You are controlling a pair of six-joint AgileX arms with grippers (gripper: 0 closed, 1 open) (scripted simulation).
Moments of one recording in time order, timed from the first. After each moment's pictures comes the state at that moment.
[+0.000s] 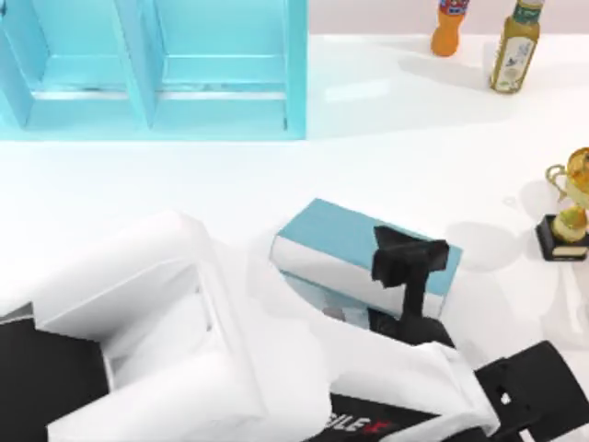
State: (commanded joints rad) left arm -1.27 2.18 1.30 -0.31 -1.28 -2.69; right arm 0.00 0.00 0.00 0.00 0.00 0.00
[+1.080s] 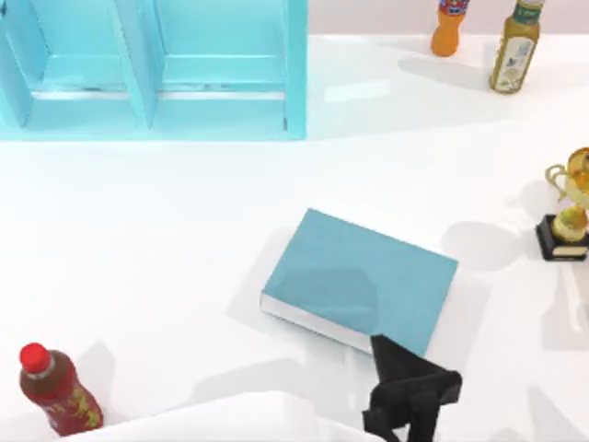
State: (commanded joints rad) left arm -1.57 2.28 1.50 -1.48 -1.23 -3.79; right arm 0.00 0.00 0.00 0.00 0.00 0.00
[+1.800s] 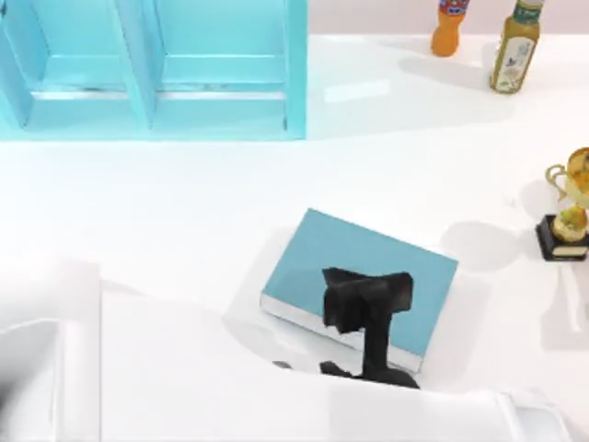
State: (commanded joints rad) left arm -1.42 2.04 1.41 -1.33 -1.13 -3.42; right arm 0.00 0.00 0.00 0.00 0.00 0.00
